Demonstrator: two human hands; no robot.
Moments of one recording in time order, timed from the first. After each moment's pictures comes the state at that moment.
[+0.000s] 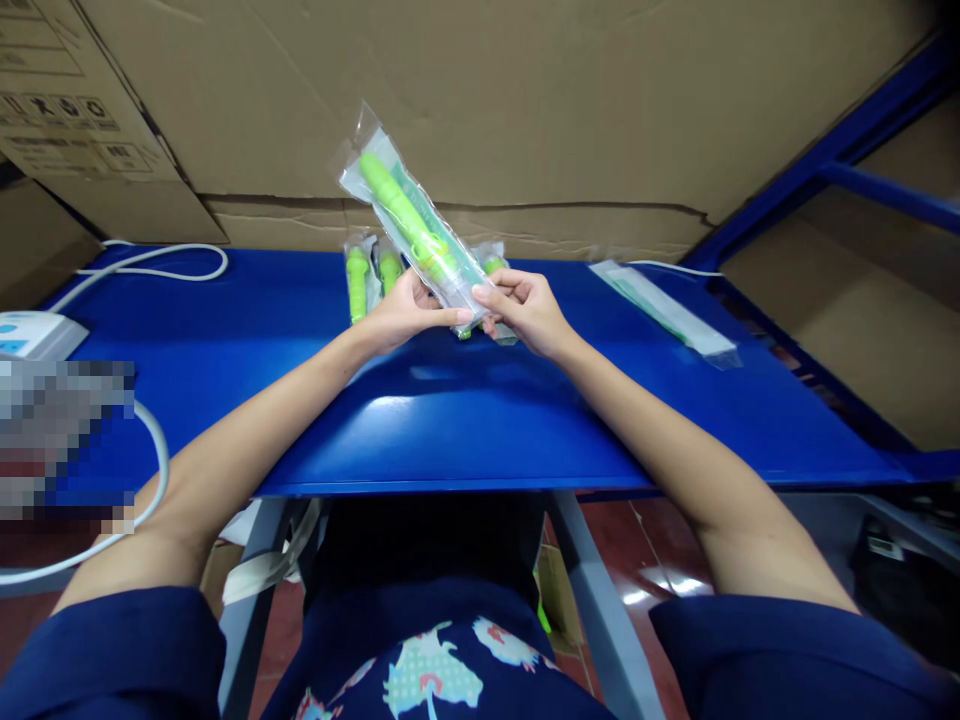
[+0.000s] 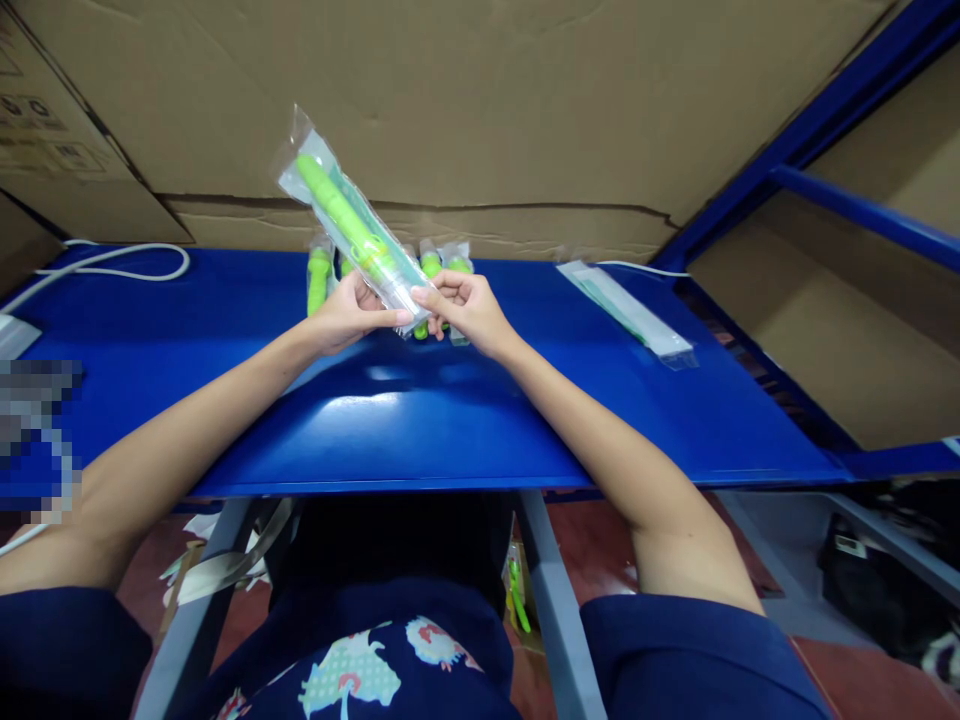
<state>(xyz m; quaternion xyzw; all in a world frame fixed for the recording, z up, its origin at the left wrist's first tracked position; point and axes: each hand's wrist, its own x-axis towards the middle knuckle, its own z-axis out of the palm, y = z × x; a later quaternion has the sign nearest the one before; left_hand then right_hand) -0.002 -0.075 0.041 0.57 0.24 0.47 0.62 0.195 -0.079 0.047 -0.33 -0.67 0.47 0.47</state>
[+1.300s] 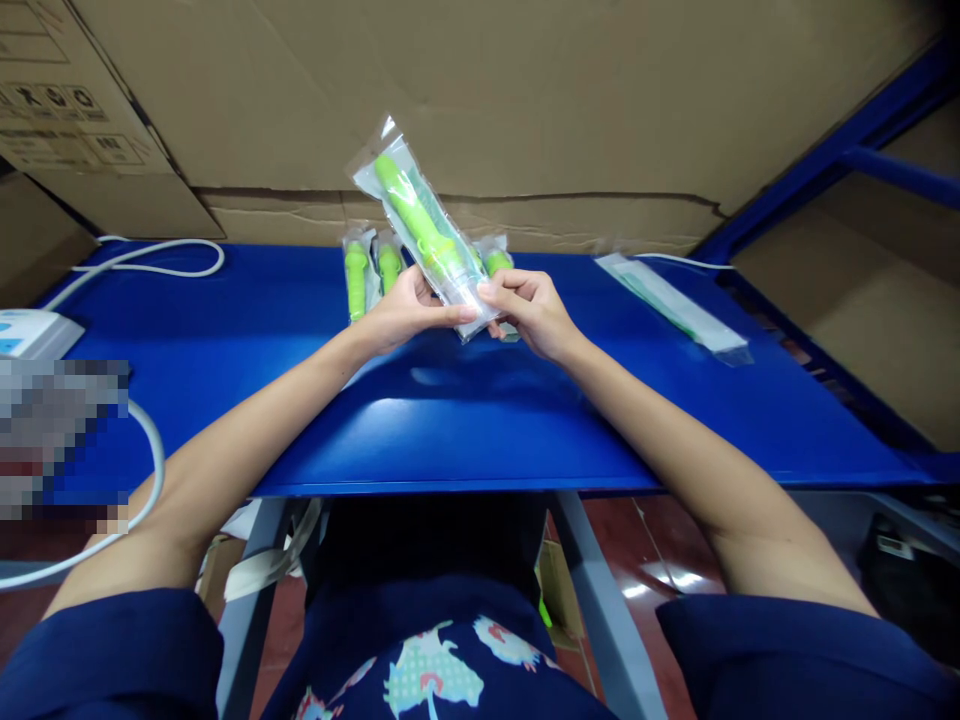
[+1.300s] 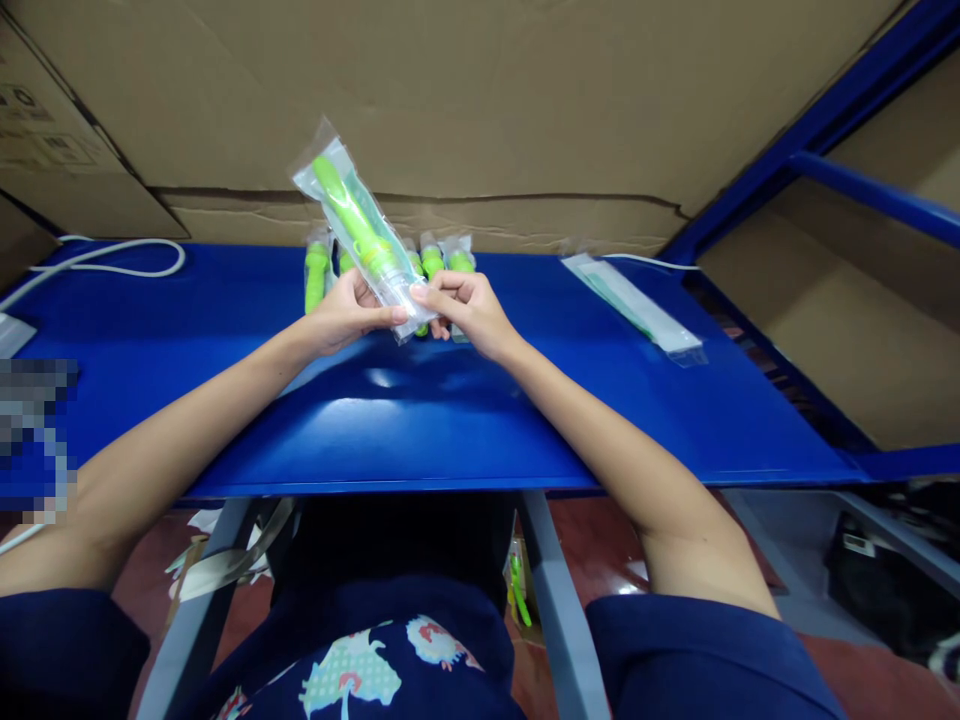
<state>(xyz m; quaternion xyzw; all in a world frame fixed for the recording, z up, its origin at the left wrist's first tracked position) 0.000 -0.075 0.039 0.57 0.25 0.46 0.63 0.194 -0.090 0.051 -0.33 -0.66 0.48 0.47</state>
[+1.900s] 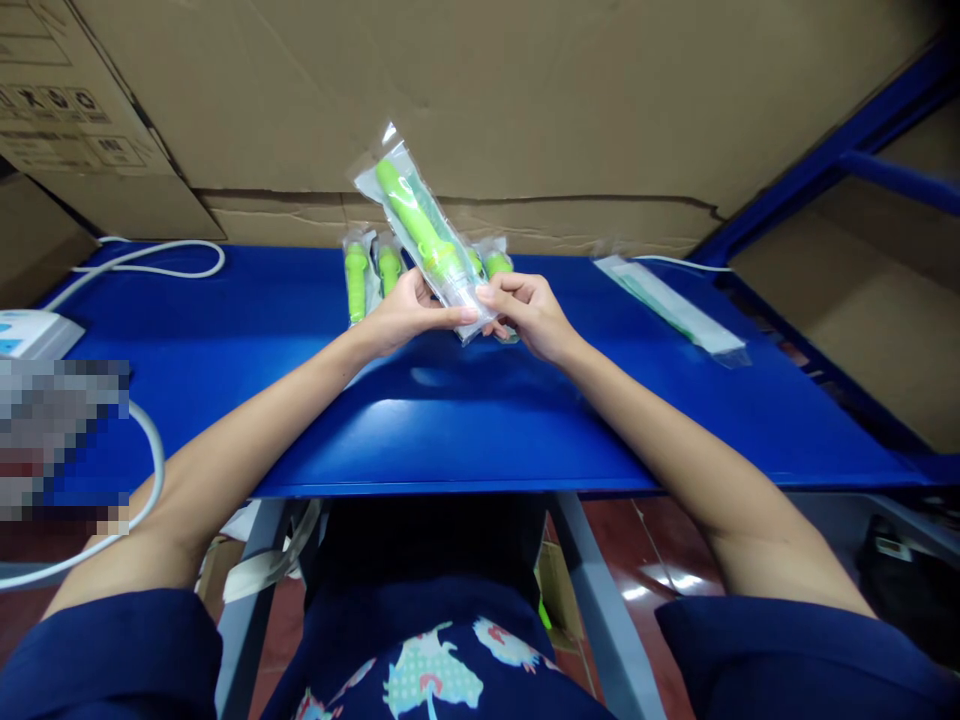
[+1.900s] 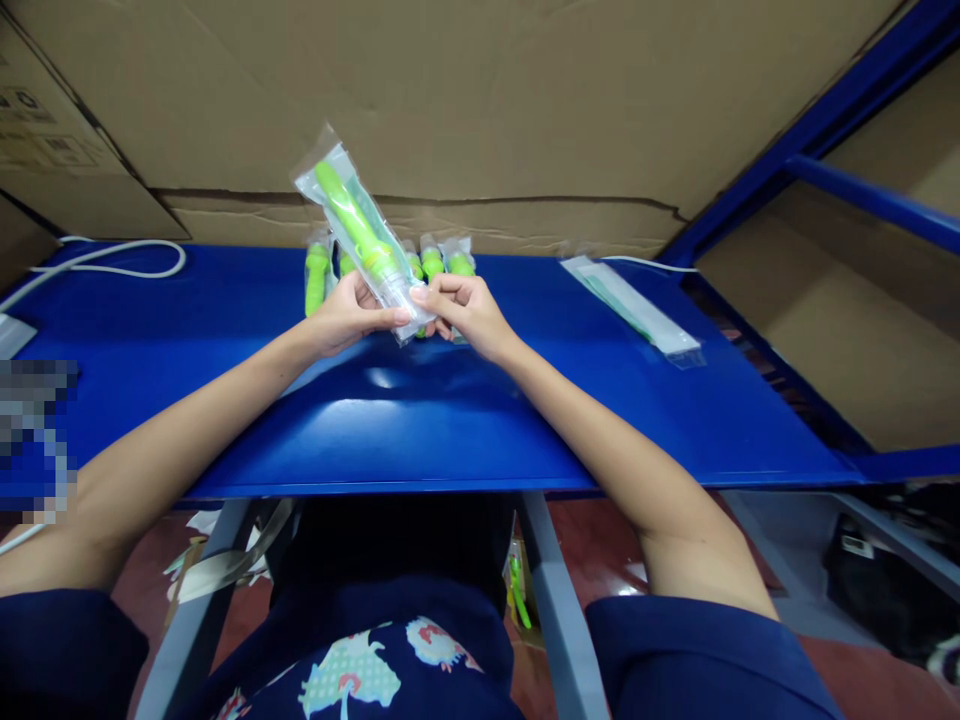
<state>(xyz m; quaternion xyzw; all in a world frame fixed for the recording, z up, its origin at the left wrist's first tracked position) -0.001 -0.075 0.037 0.58 0.26 0.47 0.62 0.194 -0.088 0.050 -0.33 -0.67 0.49 0.45</state>
